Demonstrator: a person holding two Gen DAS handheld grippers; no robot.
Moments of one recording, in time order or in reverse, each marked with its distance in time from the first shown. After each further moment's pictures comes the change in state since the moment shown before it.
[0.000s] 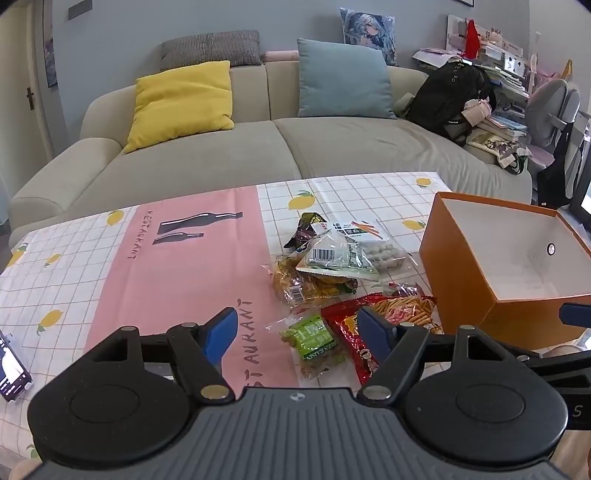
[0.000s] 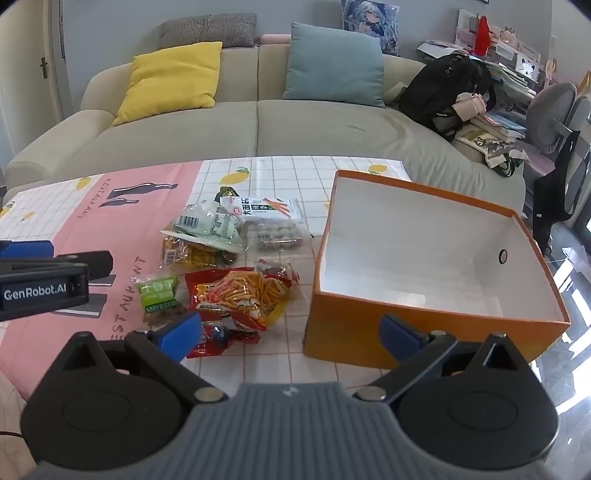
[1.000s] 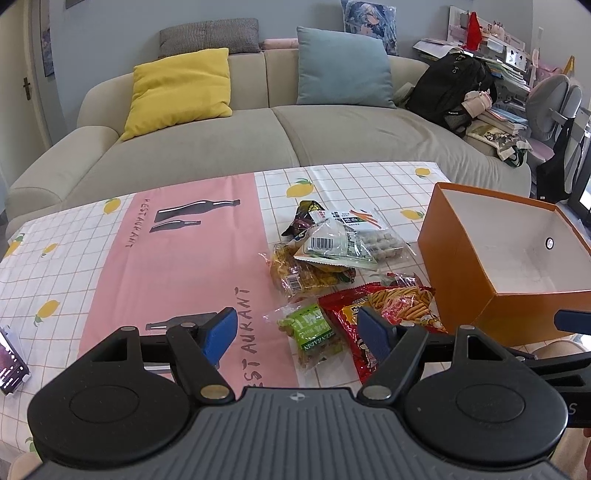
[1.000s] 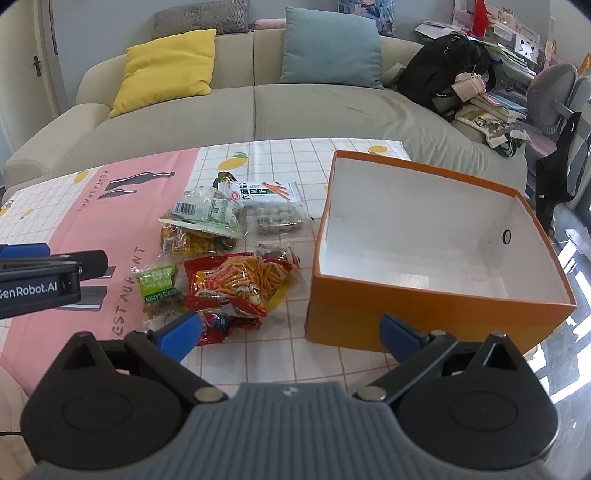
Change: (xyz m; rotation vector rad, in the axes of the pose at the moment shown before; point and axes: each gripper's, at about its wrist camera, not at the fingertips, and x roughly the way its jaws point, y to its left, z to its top) left arm 0.001 0.000 0.001 -0.019 0.042 -0.016; right arm 0.007 -0.004 -0.002 0.031 0.054 0.009
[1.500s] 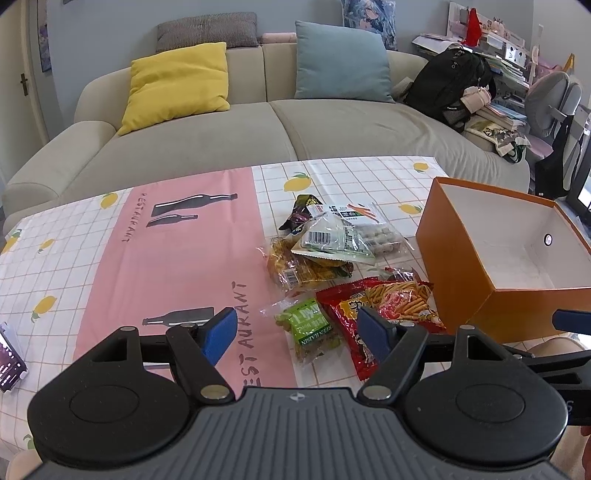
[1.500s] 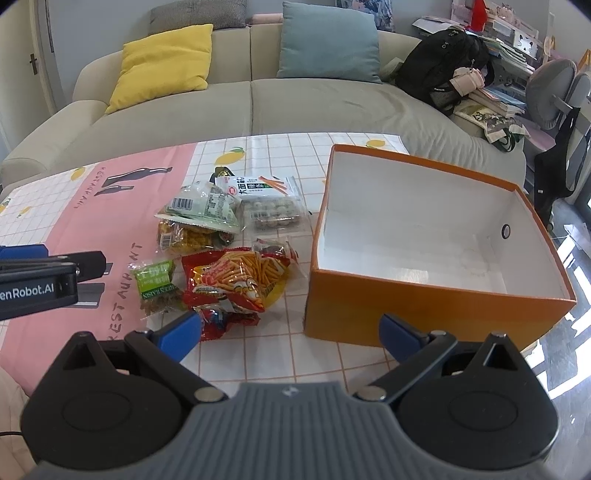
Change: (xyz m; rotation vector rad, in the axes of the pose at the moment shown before) left arm 0.002 -0.001 0.000 0.000 0.015 -0.009; right arm 0.003 -0.001 0.000 0.006 0.019 -0.008
